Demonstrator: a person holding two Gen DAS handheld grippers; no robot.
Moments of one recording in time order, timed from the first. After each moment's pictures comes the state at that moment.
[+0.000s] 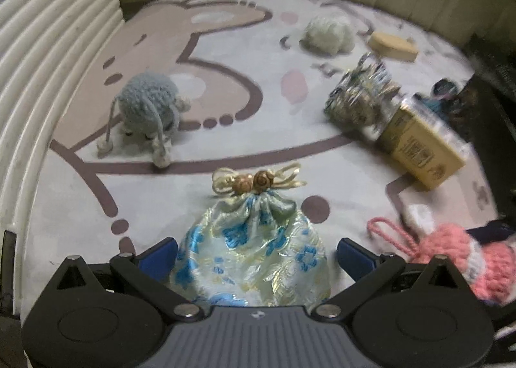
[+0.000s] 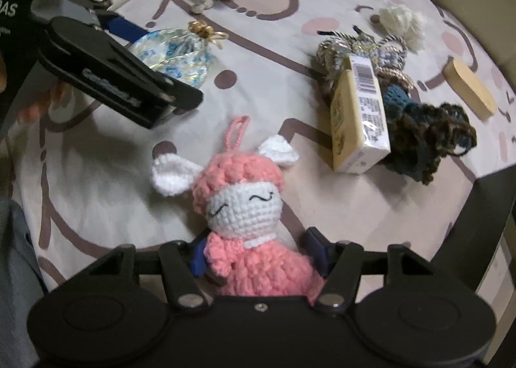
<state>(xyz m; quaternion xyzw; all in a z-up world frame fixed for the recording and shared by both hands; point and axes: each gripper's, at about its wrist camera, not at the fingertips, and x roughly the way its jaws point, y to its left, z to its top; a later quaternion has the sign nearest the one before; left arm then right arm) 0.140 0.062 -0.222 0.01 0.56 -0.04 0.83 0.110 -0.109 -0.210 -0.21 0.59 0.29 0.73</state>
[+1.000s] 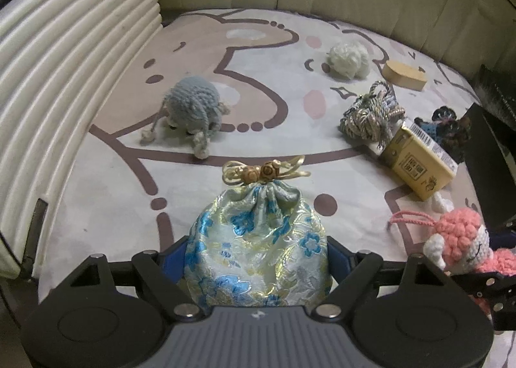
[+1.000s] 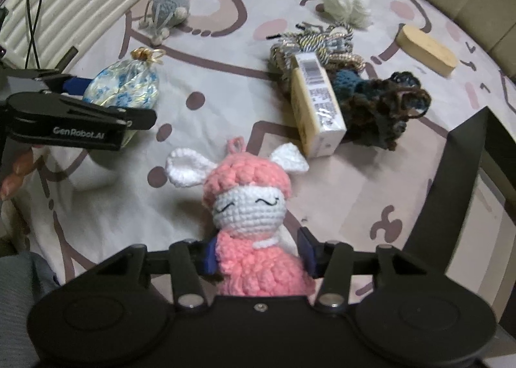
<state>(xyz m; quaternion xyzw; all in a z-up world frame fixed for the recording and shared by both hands) 0.107 0.083 -0.188 -0.04 0.53 -0.01 0.85 0.116 -0.124 -0.187 -0.13 0.61 0.22 0.75</state>
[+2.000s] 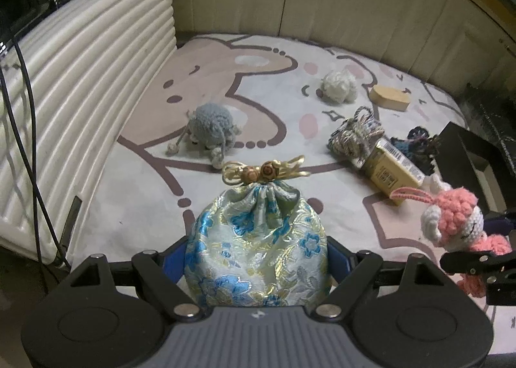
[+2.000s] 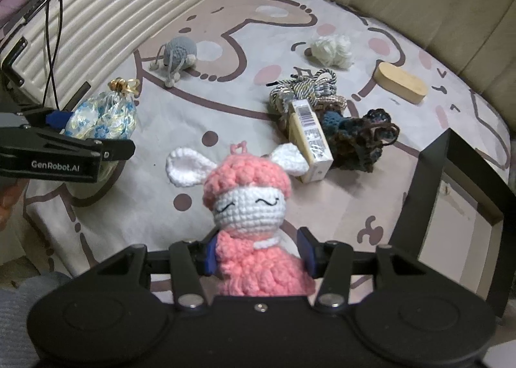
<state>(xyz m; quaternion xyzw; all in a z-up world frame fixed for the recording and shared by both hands) 0.073 0.091 -0.134 -0.05 0.51 -0.01 0.86 0.094 -0.119 -0.135 -0.12 0.57 0.19 0.79</state>
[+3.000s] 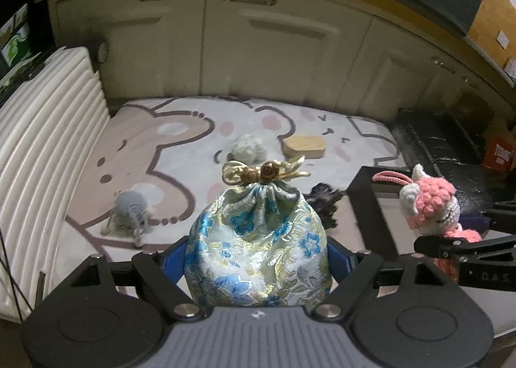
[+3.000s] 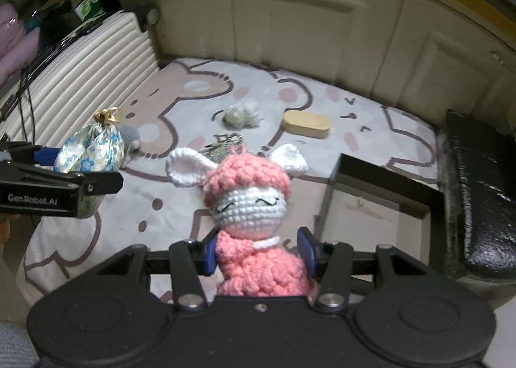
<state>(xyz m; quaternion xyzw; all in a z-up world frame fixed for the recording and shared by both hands) 0.100 0.010 -0.051 -0.04 0.46 -0.09 0.88 0.086 -0.200 -0.055 -0.05 0.49 0.10 0.86</state>
